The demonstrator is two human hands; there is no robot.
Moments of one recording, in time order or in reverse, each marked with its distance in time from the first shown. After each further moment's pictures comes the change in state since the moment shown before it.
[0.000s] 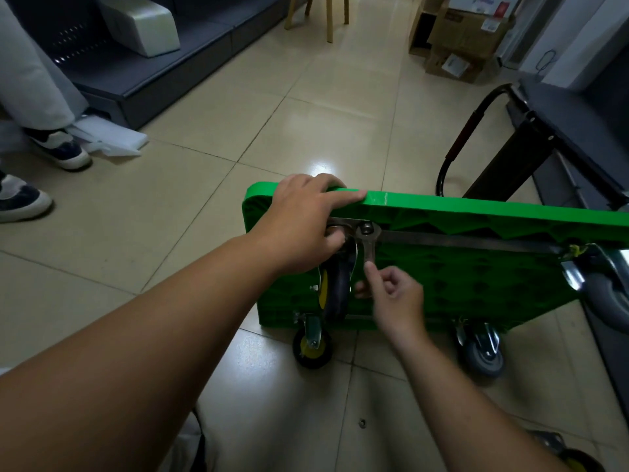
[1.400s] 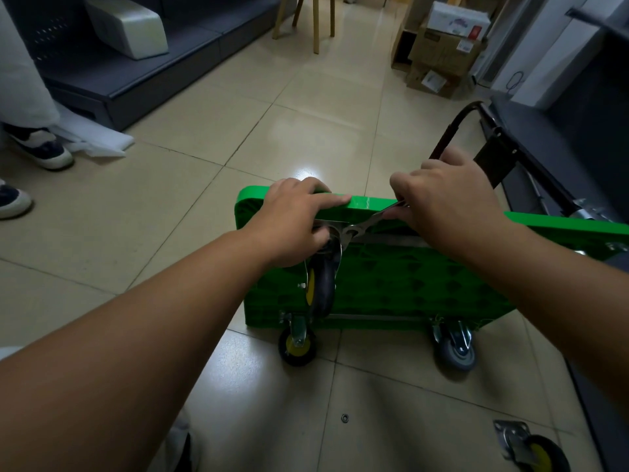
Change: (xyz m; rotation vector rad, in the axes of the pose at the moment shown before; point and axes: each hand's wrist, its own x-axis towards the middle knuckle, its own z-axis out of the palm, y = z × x) left_hand 0.000 0.000 -0.001 -0.039 -0.011 -0.008; right_hand 0.034 -0.163 -0.084 -1.573 -0.004 -1.058
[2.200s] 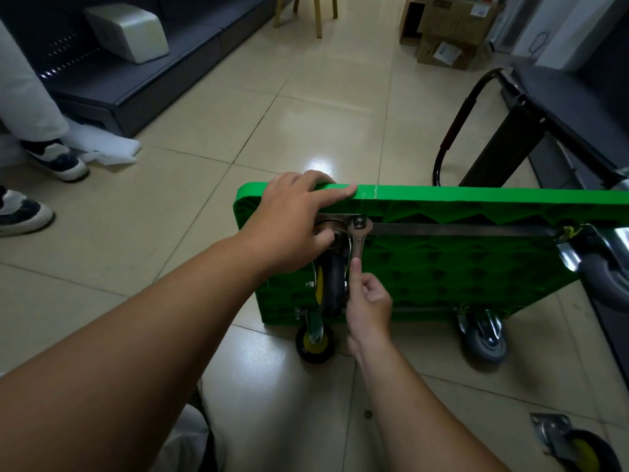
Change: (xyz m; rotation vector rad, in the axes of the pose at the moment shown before) left_hand -0.004 0.000 0.002 0.075 0.016 0.044; right_hand -0.042 -0.187 0.106 1.965 0.134 1.385
